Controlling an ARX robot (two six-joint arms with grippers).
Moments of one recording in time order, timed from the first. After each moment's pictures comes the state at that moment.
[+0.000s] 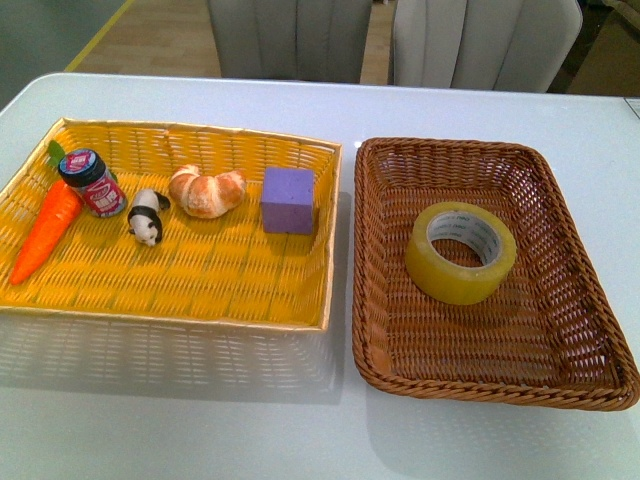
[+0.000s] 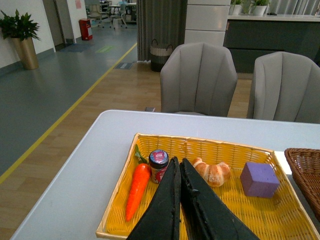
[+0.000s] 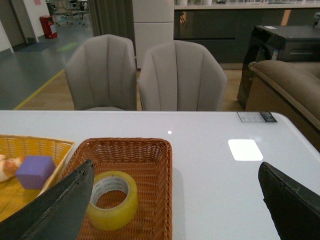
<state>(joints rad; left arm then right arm) 0.00 0.02 0.01 0.00 0.00 -0.01 0.00 0.00 0.02 0.00 0.00 0.00</state>
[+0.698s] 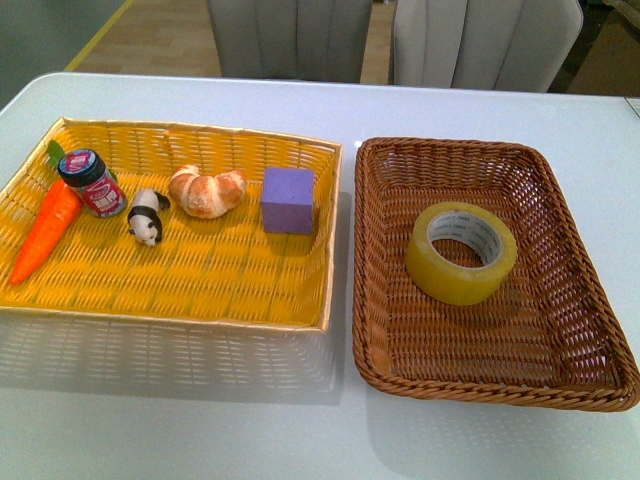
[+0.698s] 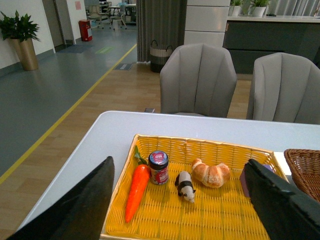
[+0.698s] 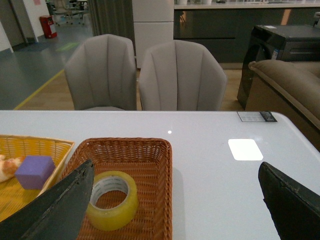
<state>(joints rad) 0.00 0.02 0.01 0.00 0.00 -0.01 0.00 0.01 0.02 0.00 0.00 0.00</state>
